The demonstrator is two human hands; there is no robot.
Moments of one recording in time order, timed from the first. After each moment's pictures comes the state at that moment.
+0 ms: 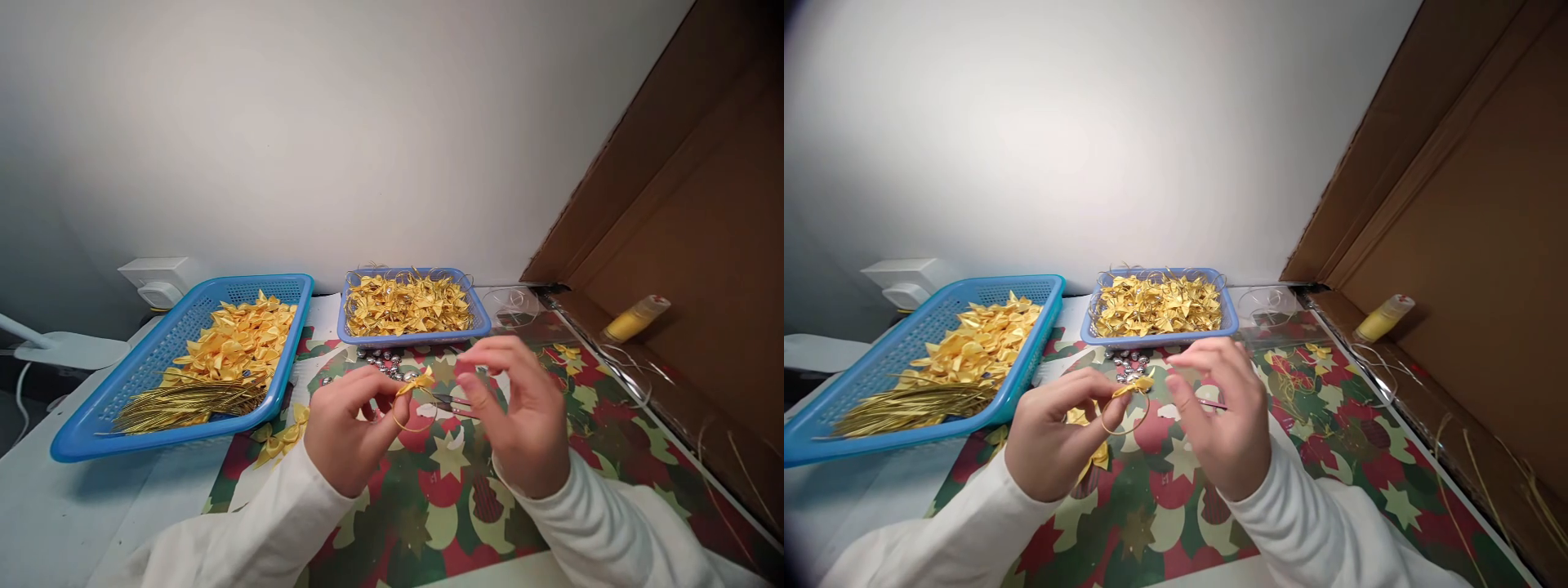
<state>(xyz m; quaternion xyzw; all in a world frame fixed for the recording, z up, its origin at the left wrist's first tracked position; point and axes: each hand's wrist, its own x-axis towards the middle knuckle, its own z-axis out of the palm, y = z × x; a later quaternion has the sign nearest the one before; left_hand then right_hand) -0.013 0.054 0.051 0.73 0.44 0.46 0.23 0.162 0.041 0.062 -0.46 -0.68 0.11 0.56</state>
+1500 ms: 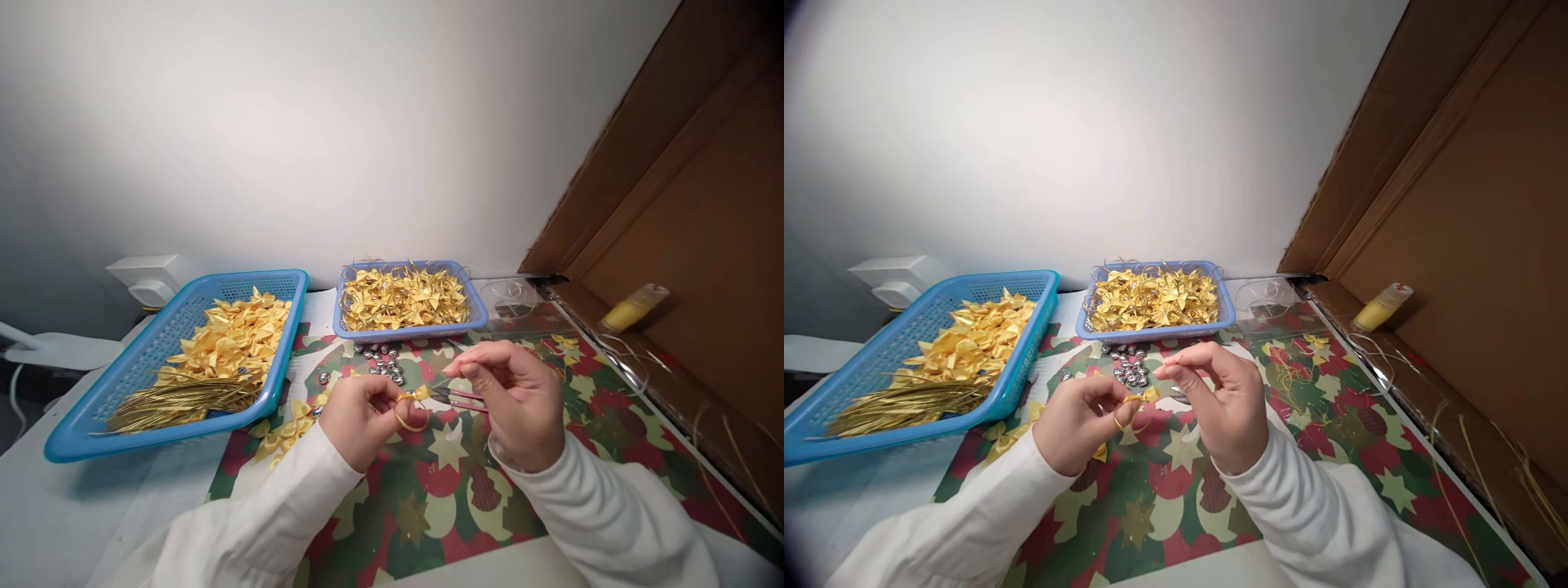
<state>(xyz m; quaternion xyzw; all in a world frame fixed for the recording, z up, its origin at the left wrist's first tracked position) -0.012 0.065 0.035 0.68 0.53 0.30 0.40 0.165 0.049 0.052 -0.39 -0.60 0.29 0.64</state>
